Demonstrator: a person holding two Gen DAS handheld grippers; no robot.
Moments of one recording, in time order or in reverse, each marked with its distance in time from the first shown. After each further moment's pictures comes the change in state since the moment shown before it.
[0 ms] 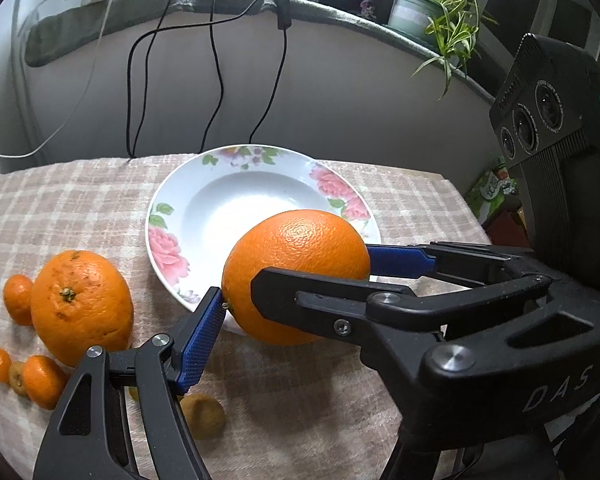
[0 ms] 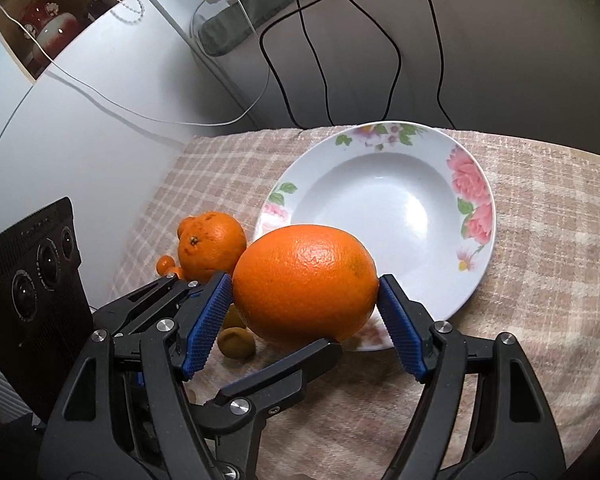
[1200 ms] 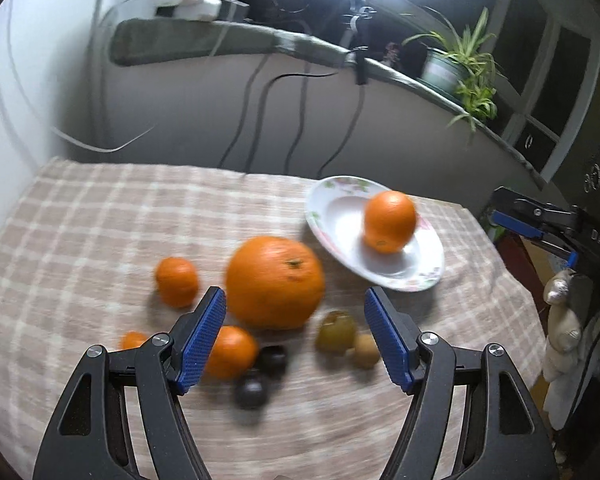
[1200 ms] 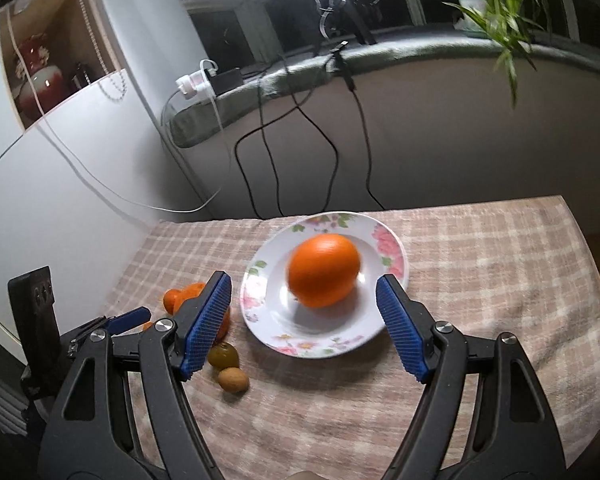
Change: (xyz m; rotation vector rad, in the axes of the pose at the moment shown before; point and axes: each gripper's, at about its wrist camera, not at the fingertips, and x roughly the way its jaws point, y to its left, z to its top) left arm -0.083 0.120 -0.028 -0.048 -0.112 0.008; right arm -0.078 0.045 -0.023 0.042 -0.357 -0.250
